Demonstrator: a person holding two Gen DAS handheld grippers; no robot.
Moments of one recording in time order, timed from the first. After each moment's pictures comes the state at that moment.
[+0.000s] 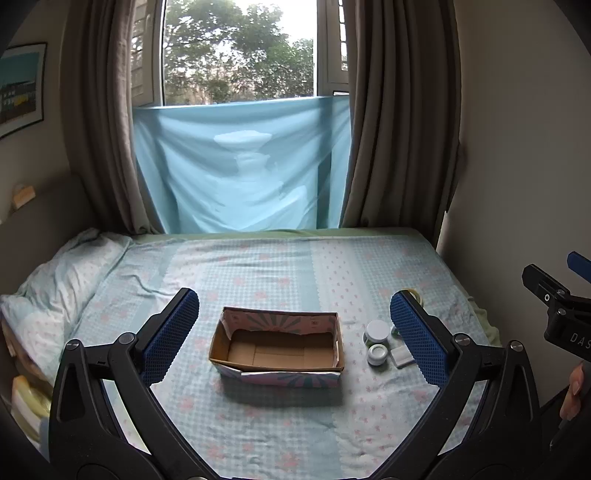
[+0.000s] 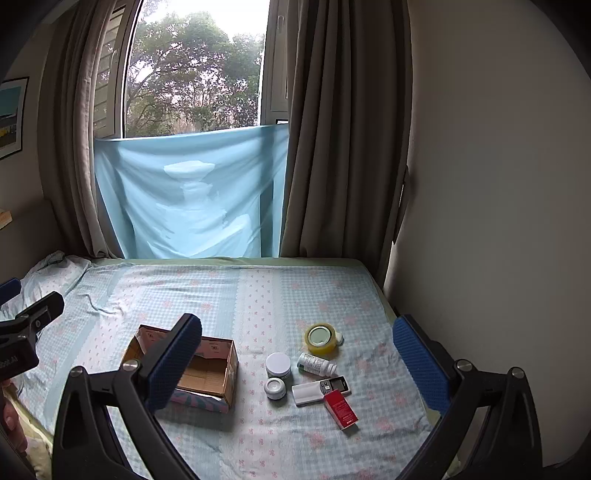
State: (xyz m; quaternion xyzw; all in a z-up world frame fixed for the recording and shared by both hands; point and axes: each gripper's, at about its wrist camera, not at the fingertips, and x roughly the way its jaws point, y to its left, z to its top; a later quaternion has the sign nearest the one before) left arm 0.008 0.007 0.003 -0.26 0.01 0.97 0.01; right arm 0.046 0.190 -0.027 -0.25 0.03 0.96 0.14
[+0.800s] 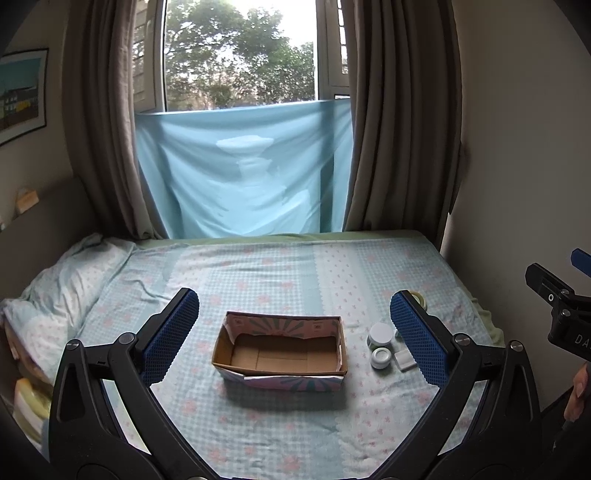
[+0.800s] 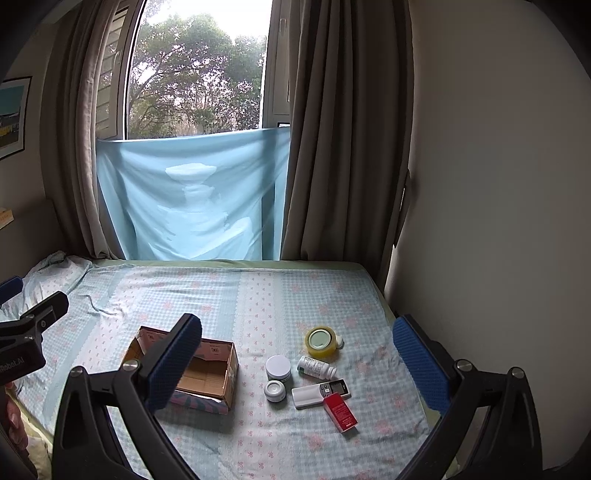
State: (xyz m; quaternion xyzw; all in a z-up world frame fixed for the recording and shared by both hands) left arm 0.009 0.016 0.001 -0.25 0.02 0.97 0.01; right arm 0.047 0.190 -0.024 -0.25 0.03 0.96 0.14
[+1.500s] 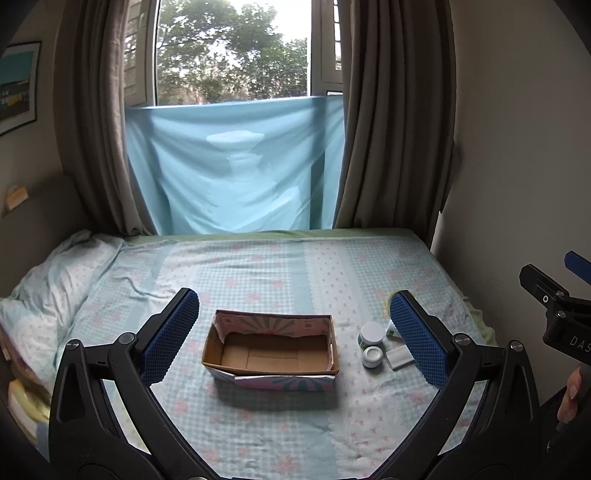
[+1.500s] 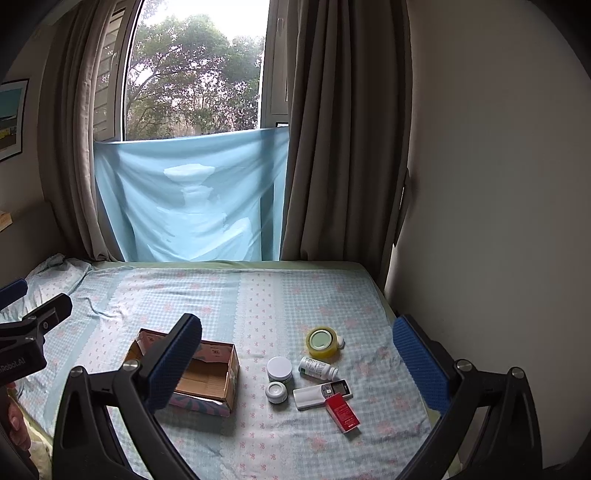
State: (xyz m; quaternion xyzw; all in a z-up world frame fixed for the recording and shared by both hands) left arm -0.002 0.009 0.000 -0.26 0.01 0.96 0.03; right arm 0.043 0.185 -0.029 -0.25 0.04 0.96 0.15
